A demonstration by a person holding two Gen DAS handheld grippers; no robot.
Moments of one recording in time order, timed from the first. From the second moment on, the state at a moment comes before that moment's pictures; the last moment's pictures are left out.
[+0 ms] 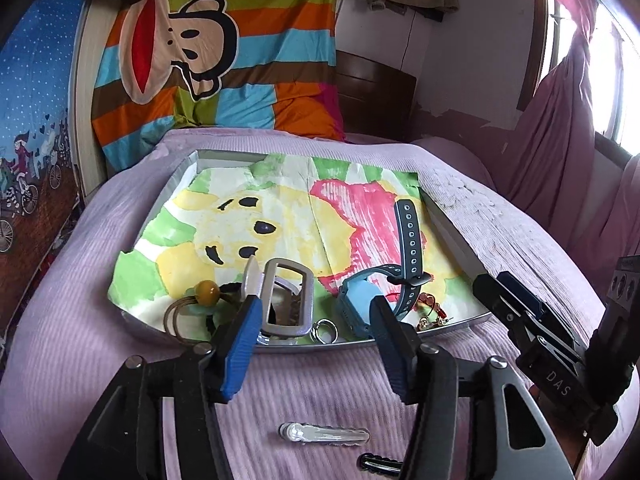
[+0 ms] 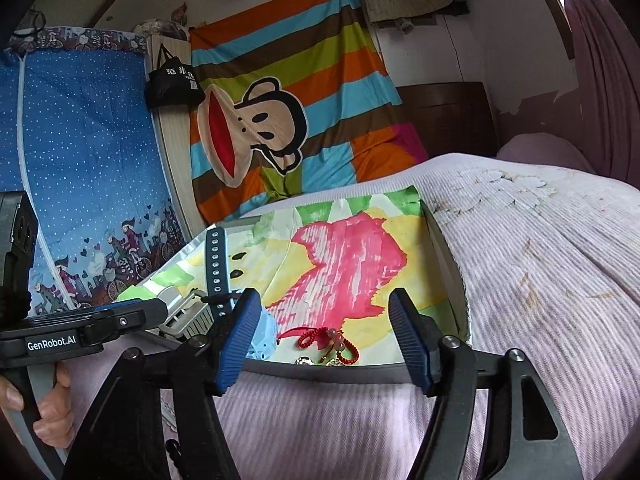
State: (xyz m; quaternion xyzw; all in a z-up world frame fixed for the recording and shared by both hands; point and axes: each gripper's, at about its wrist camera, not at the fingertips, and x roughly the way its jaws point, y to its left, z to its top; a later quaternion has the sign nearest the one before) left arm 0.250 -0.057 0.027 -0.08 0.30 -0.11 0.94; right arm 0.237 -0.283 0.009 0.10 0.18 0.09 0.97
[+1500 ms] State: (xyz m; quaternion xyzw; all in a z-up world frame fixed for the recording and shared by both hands) left arm 0.147 0.001 0.024 -0.03 0.25 -0.07 0.96; right arm 0.133 -0.254 0.018 0.03 0.22 0.15 0.97
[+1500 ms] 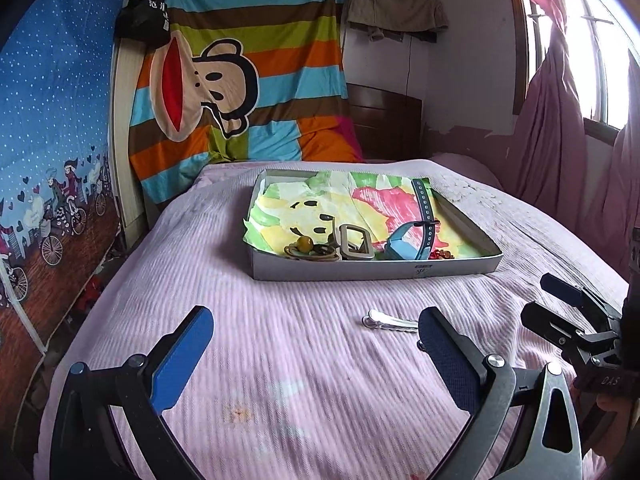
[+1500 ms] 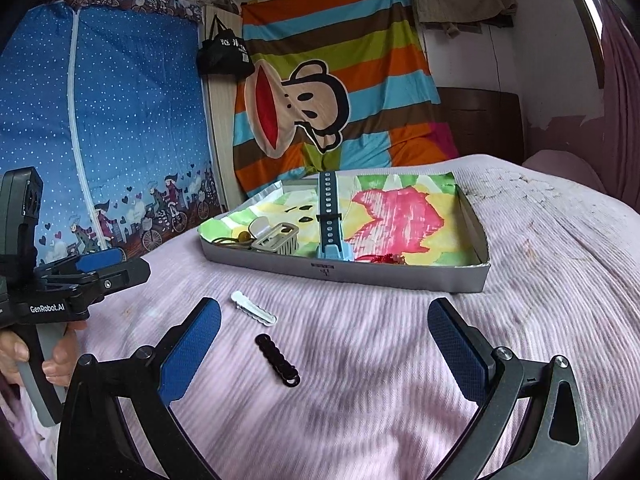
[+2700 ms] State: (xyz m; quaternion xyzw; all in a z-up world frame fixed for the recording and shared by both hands) left arm 0.207 -0.011 -0.016 -0.06 0.38 -0.17 0.91; right arm 0.175 -0.208 -0.031 -0.03 0.36 0.21 0.91
